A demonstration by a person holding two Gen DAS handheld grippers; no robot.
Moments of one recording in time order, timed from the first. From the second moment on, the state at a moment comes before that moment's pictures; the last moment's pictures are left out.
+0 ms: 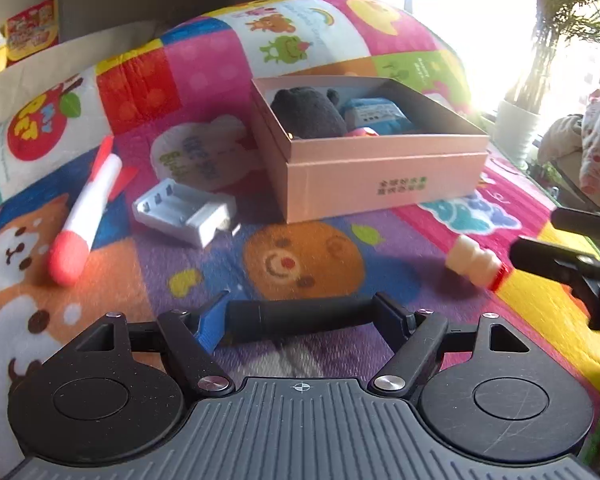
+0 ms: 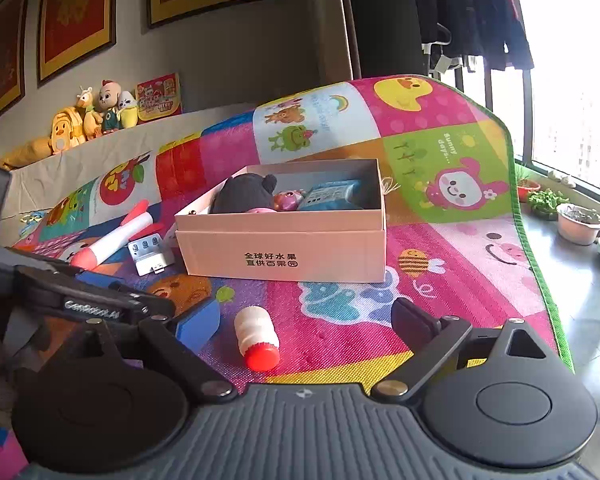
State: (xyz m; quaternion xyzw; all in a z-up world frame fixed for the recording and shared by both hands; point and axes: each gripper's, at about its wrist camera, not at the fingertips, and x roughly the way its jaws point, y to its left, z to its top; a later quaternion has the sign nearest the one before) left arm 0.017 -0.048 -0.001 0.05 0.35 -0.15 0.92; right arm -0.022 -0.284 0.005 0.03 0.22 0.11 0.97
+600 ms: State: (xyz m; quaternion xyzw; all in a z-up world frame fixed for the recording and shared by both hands) left arm -0.011 -0.021 -0.006 -0.01 0.32 -0.17 0.93; right arm -0.003 -0.254 0.018 -0.09 0.33 0.16 0.93
